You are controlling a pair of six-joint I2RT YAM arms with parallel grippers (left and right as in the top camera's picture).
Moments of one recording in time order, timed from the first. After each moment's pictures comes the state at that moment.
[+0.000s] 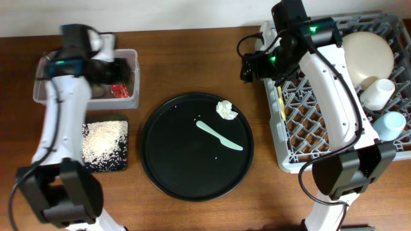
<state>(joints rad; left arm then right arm) 0.03 1.86 1.69 -0.86 0.26 0.06 0.18 1.97 2.12 -1.39 -0.21 0.18</state>
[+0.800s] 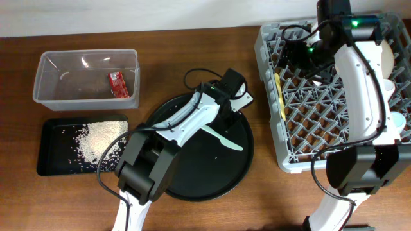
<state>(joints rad) -0.66 2.20 1.69 -0.72 0.07 0.28 -0.02 1.97 2.12 -1.43 -0.17 0.34</state>
